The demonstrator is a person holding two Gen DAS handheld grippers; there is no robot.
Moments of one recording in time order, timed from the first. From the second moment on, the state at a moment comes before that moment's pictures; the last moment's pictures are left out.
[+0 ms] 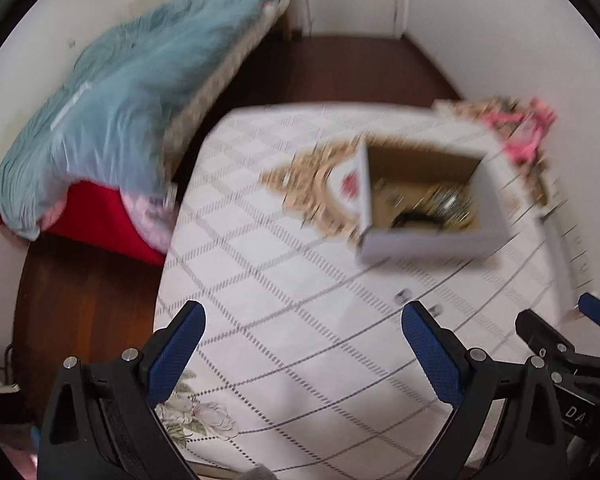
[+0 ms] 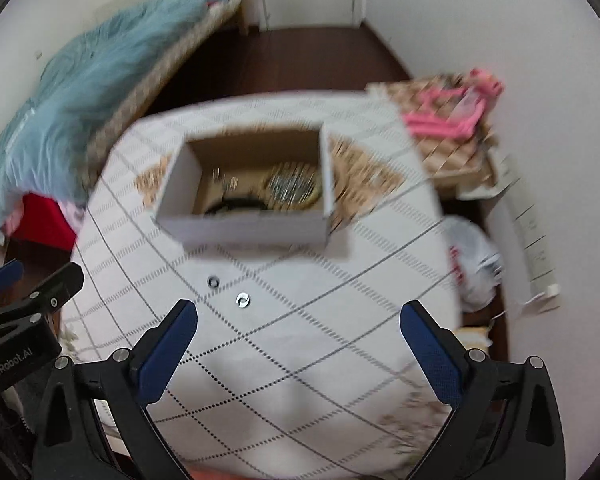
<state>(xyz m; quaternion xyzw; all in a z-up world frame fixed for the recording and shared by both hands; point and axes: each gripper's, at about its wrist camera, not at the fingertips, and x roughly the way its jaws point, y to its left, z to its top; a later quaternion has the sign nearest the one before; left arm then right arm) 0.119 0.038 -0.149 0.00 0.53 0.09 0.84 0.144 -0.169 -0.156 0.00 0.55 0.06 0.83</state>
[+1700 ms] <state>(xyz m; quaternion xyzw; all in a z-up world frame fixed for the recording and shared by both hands) 0.168 -0.048 -0.250 0.01 0.57 -0.02 0.82 0.141 -0.238 -0.247 0.04 0.57 0.00 0.82</state>
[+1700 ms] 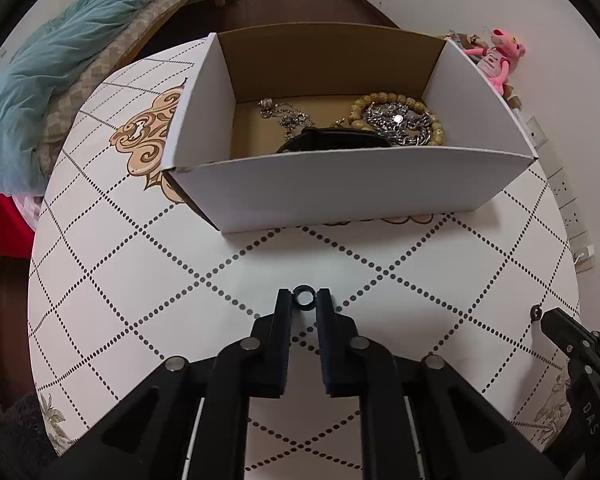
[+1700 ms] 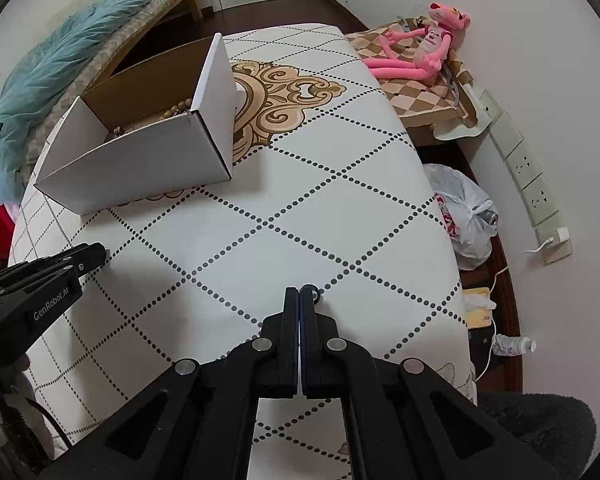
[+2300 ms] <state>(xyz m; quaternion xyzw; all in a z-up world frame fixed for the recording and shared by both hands) 0.135 -0.018 -0.242 -0.02 0.58 -0.02 0.82 0.150 -0.242 -0.259 0.05 0.58 0.00 0.82</state>
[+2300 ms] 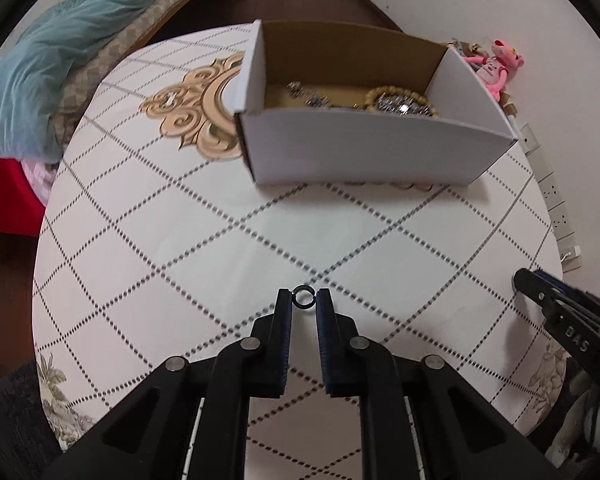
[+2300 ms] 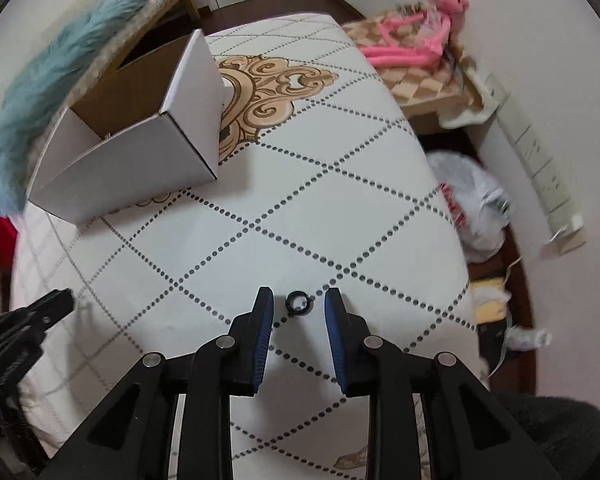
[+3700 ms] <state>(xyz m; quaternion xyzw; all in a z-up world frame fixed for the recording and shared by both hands) 0.248 0.027 -0.144 -0.03 0.55 0.01 0.83 0.275 -0.200 -0.158 0.03 0.58 0.08 0.81</state>
